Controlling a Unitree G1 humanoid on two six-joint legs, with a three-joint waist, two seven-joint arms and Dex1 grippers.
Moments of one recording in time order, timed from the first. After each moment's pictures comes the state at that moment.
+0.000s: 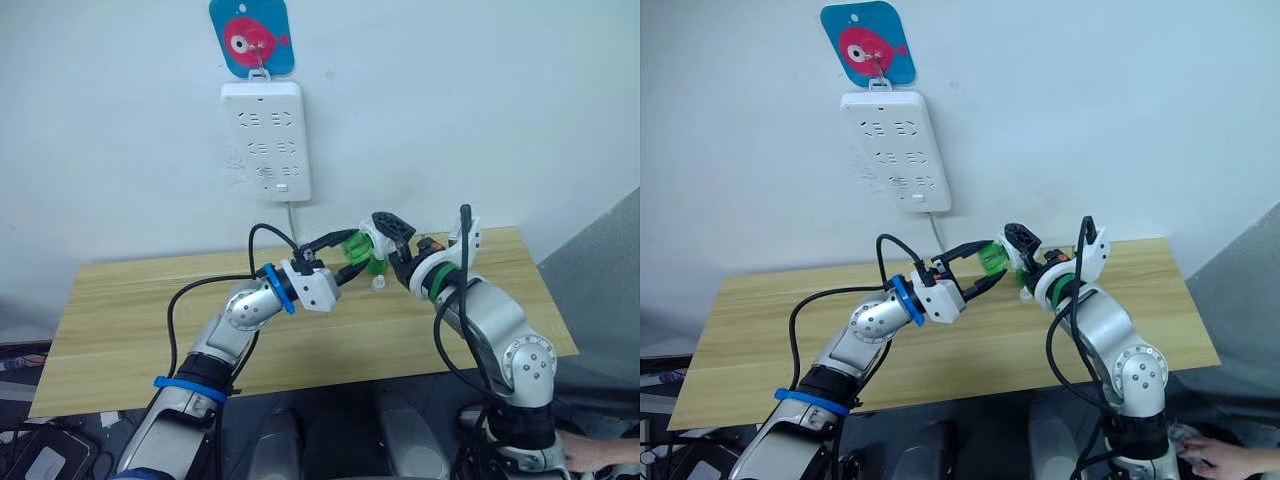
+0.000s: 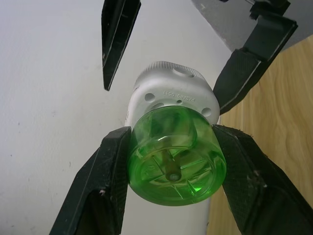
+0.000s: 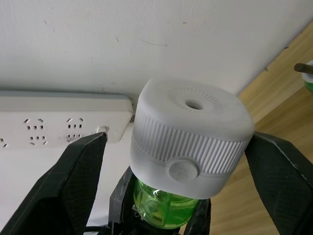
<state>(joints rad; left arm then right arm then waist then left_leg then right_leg) -0.47 0.36 -0.23 0.35 0.28 -0.78 -0.47 -0.30 -0.08 0.01 -0.47 1.67 0.49 -0.83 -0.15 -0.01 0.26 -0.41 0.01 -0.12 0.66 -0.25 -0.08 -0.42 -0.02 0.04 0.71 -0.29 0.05</state>
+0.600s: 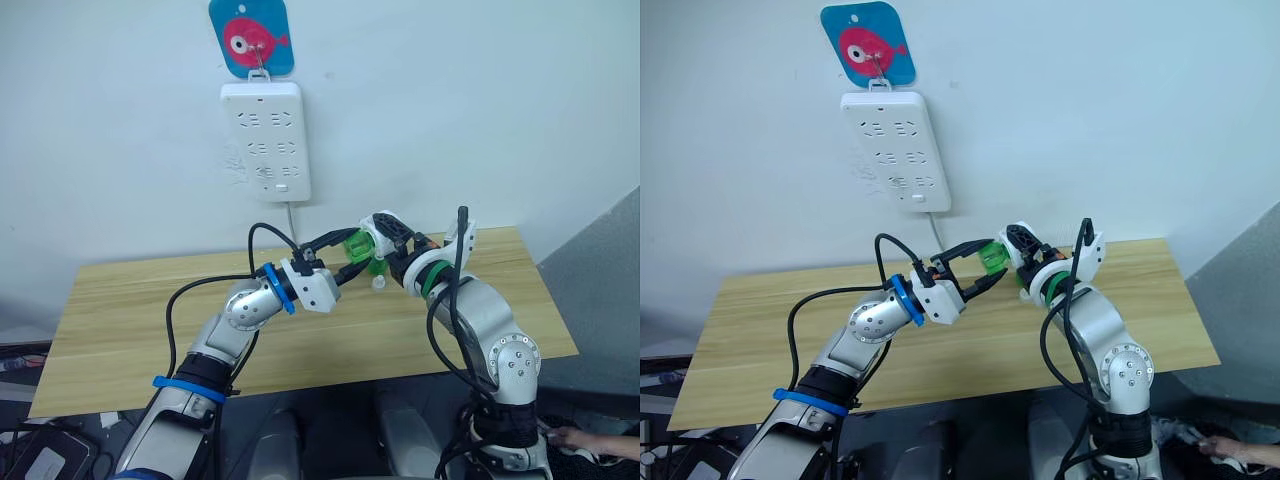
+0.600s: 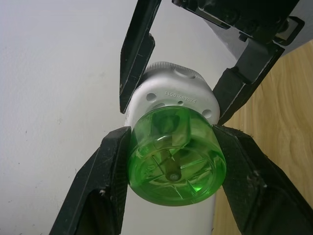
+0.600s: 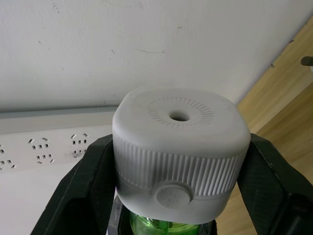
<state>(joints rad) -0.46 0.36 -0.24 0.32 0.28 -0.77 -0.46 -0.30 0.02 -0.01 -0.43 1.63 0.47 -0.81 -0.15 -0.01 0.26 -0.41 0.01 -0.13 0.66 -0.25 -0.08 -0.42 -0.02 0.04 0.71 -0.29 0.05</state>
